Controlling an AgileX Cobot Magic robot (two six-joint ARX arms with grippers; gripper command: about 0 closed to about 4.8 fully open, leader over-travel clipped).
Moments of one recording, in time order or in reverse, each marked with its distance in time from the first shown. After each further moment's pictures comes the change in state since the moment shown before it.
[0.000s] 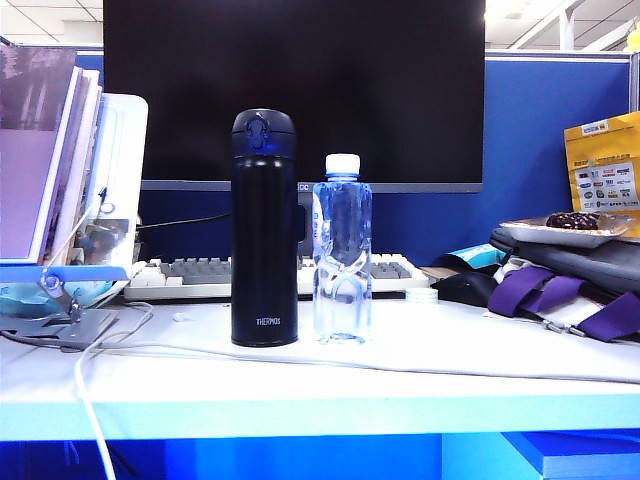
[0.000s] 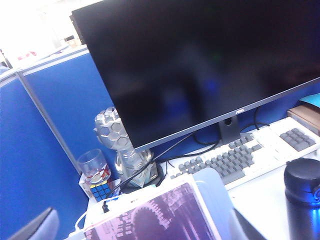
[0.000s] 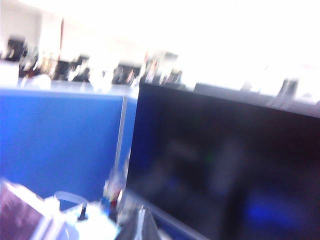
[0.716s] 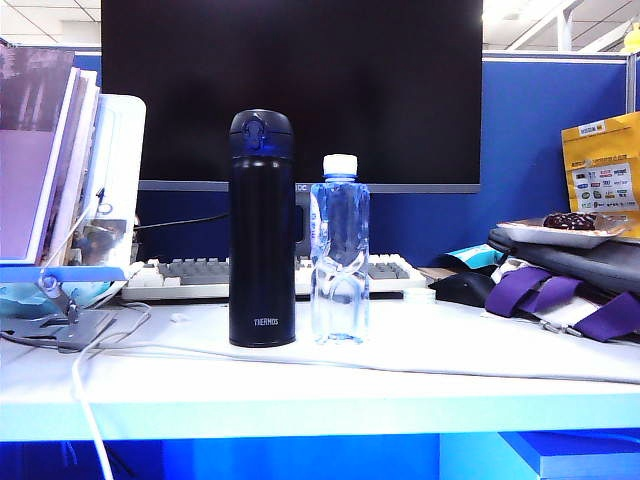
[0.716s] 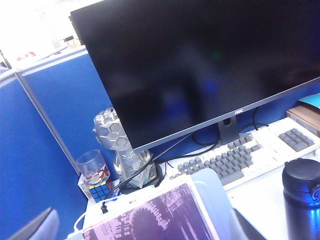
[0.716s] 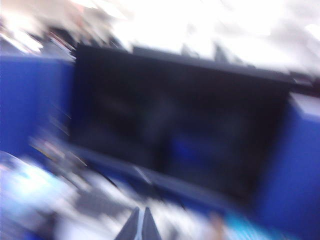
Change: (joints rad) left arm 0.000 0.000 0.000 0.000 0.000 0.000; right arm -0.163 -0.272 -0.090 -0.336 0.149 -0.053
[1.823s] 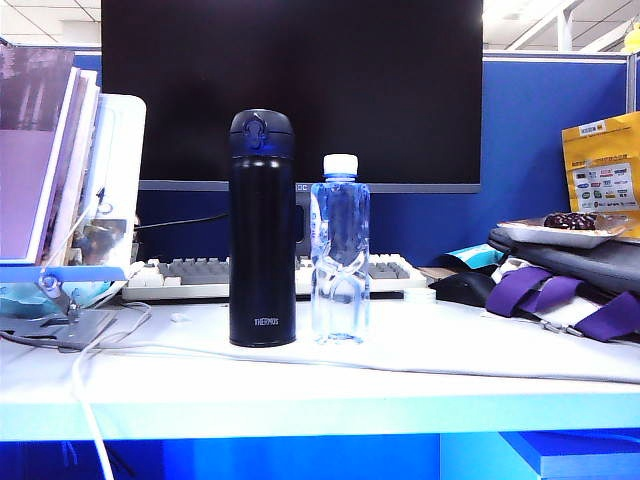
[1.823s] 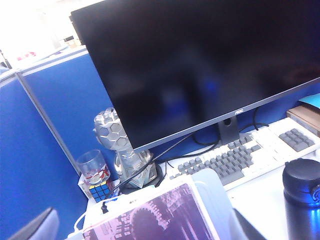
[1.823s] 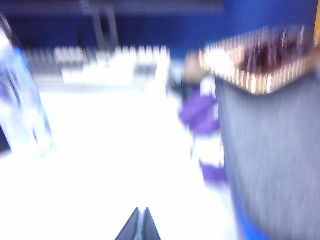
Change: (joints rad) left arm 0.000 0.000 0.000 0.000 0.000 0.000; right arm -0.240 -0.703 -1.079 0.114 -0.034 0.164
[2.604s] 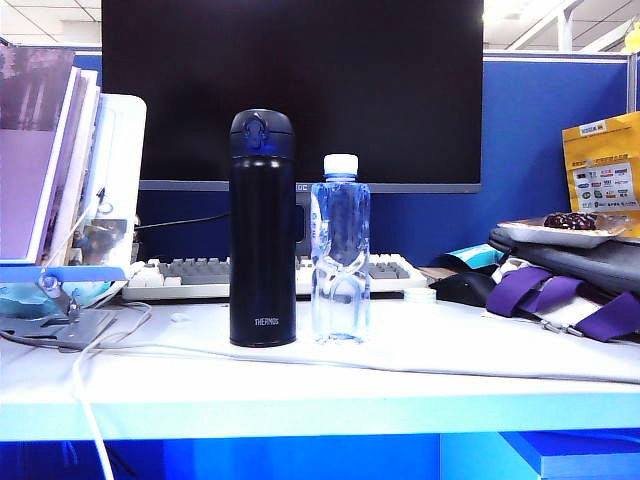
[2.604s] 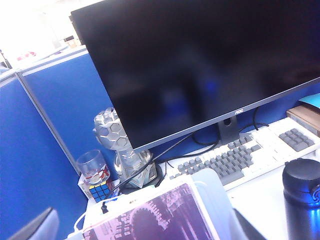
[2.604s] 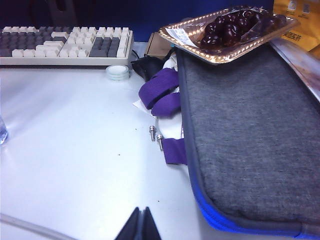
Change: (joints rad) left arm 0.000 0.000 0.000 0.000 0.000 0.000; right arm -0.001 0.000 0.000 -0.046 0.130 -0.039
